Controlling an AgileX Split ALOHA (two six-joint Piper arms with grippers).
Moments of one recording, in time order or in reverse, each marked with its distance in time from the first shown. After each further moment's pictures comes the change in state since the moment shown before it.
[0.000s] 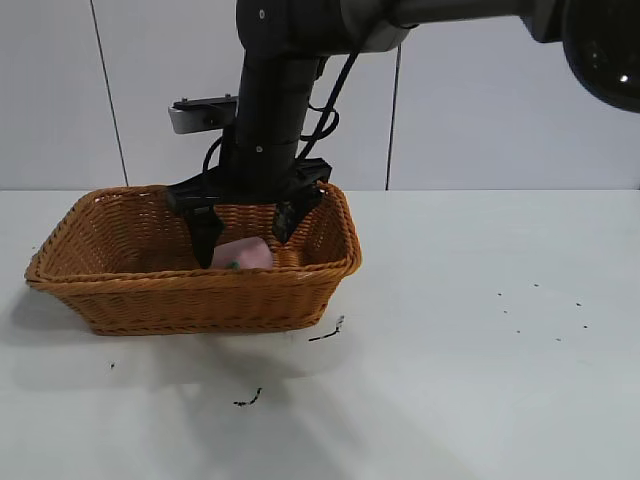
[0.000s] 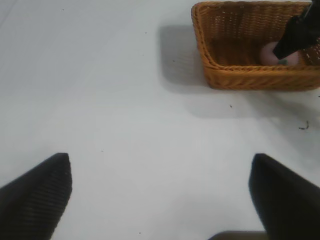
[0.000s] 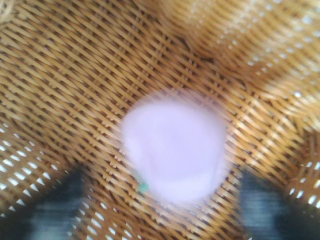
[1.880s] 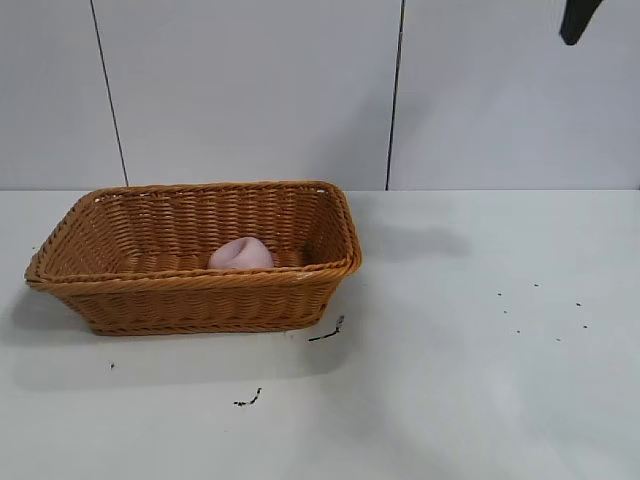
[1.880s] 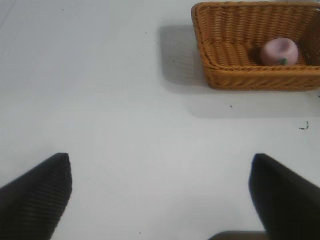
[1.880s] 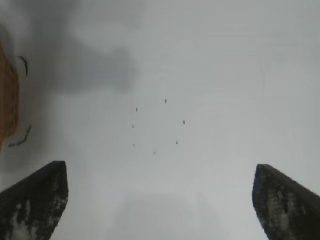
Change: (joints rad) left arm 0.000 0.000 0.000 0.000 0.000 0.000; right arm -0.629 -0.861 0.633 -0.010 0.126 0.041
